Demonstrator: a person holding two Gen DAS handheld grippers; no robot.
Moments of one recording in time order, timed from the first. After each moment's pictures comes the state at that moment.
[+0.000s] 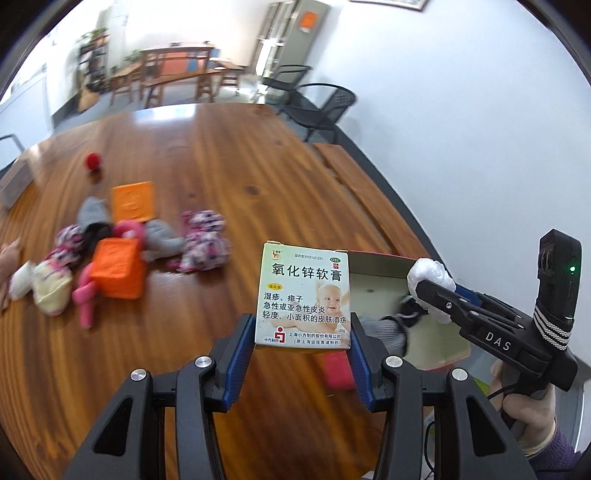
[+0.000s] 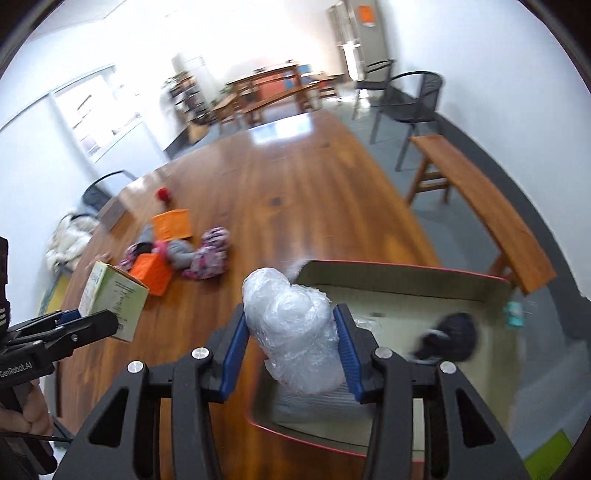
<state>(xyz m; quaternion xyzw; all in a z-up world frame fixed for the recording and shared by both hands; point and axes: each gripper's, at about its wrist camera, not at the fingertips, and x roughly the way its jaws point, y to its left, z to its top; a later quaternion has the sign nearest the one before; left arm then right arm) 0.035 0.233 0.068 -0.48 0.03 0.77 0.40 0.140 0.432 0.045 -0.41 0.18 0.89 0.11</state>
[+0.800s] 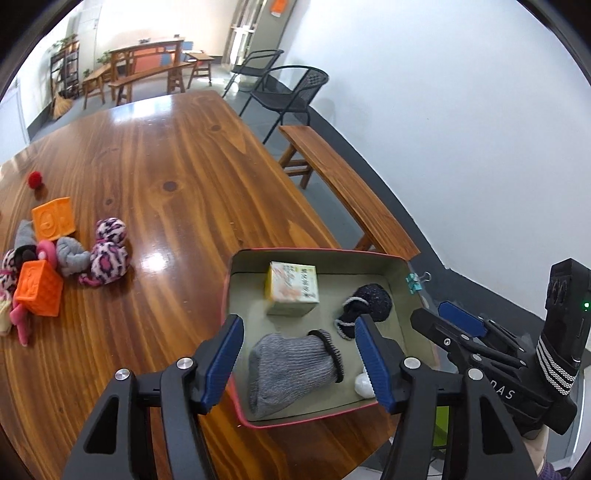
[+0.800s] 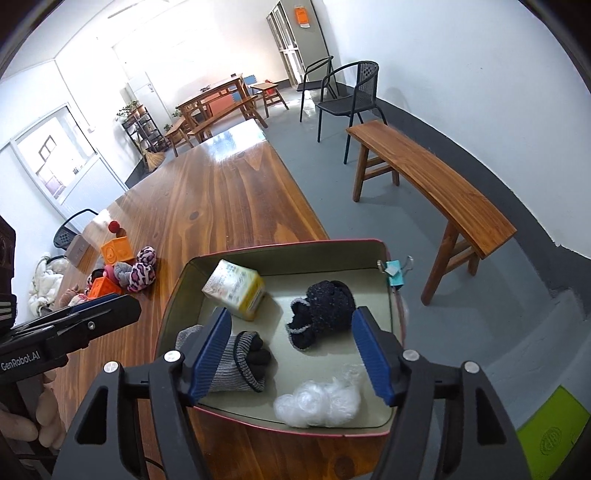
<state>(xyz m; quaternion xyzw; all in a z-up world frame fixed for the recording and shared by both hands) 0.070 0.334 0.059 -0.50 0.06 0.76 0.42 0.212 0.510 0.036 -0.40 0.23 0.87 0.18</state>
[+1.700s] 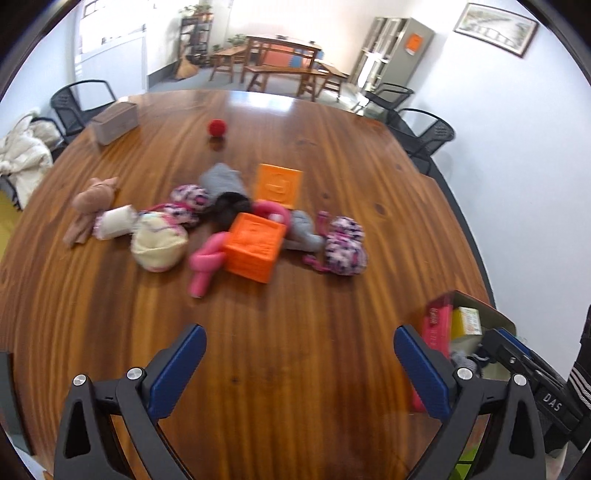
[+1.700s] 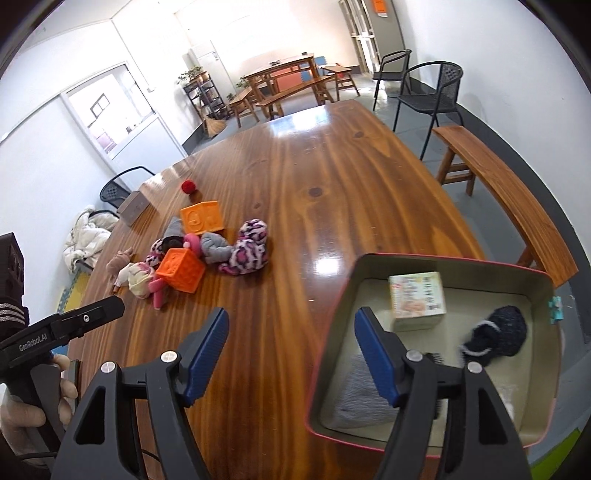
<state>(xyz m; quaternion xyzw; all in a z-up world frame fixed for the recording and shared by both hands) -0.029 0.120 0.044 -0.51 -0.03 0.83 0.21 0.099 0.383 0.038 -0.42 0.20 0.88 0.06</state>
